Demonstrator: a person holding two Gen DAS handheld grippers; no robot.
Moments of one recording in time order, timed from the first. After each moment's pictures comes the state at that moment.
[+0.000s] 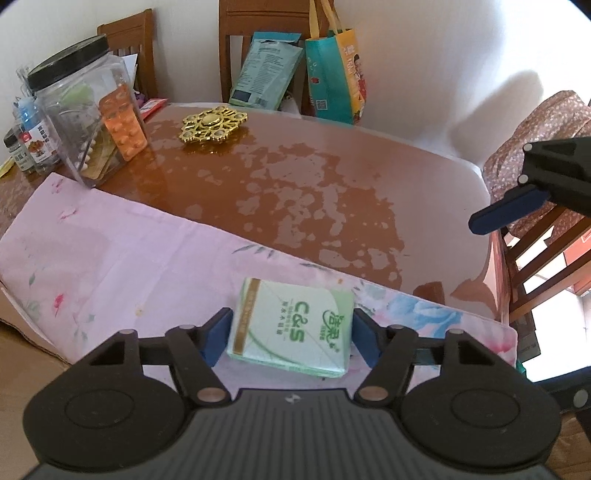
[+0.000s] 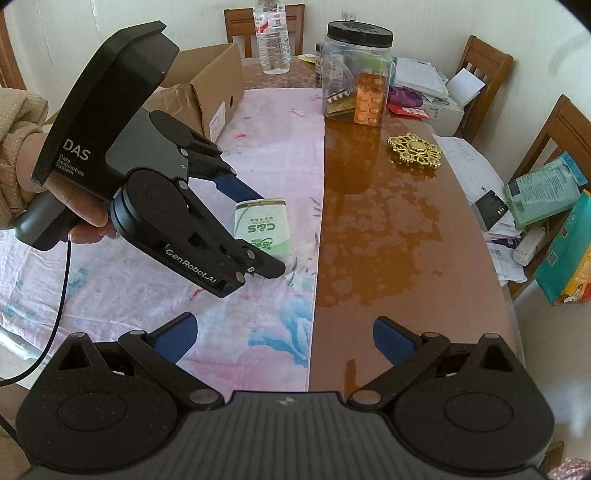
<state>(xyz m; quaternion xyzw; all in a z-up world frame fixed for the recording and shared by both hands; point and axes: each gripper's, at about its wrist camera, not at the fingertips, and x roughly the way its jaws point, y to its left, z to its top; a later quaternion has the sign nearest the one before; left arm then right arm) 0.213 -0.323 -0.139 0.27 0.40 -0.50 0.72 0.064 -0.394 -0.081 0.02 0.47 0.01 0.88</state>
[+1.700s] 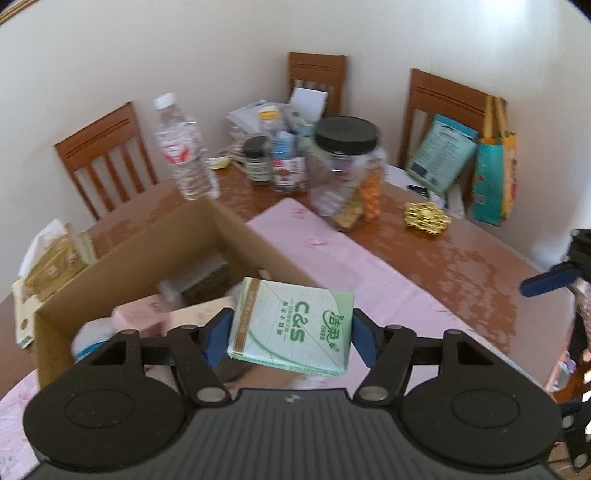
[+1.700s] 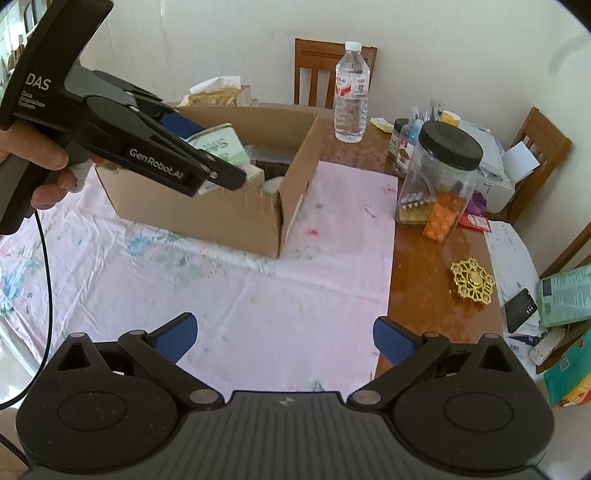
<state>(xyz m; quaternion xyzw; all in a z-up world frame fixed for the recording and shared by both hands) 0.272 -0.192 -0.010 0.18 0.37 -0.28 0.87 0.142 -0.343 -0.005 -0.04 0.43 0.10 0.90</state>
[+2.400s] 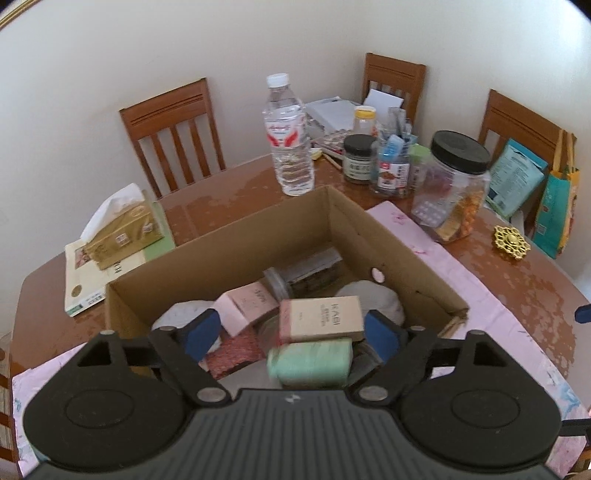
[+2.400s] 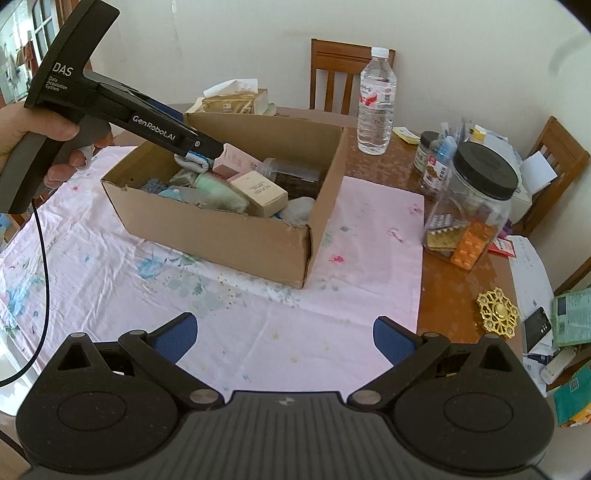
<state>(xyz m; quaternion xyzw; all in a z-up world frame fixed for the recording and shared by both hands) 0.326 -0.119 -0.008 0.14 0.38 -0.19 0.89 0.180 -0.314 -0.001 -0.04 0.44 0.12 0.89</state>
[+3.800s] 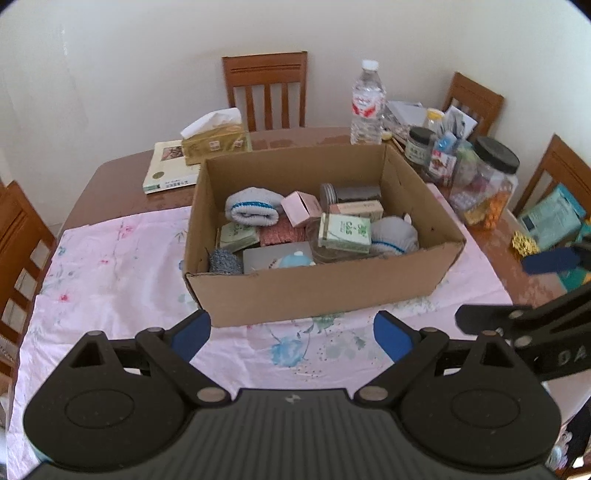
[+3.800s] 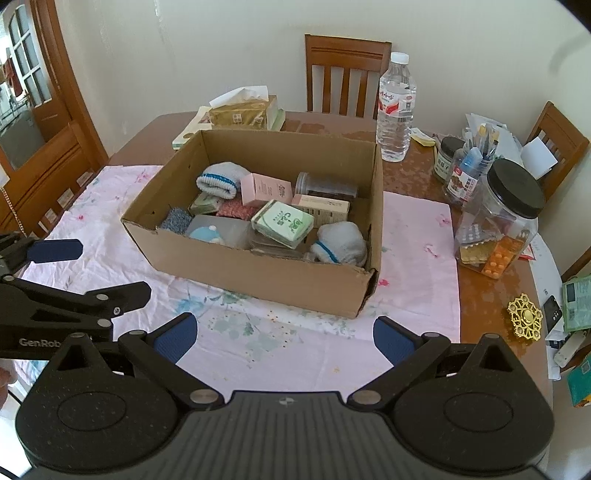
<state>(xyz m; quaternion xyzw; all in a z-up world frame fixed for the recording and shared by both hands) 0.202 -0.068 -0.003 0.03 0.42 -0.05 0.91 0.211 -0.246 0.024 -0.01 0.45 0.09 0.89</state>
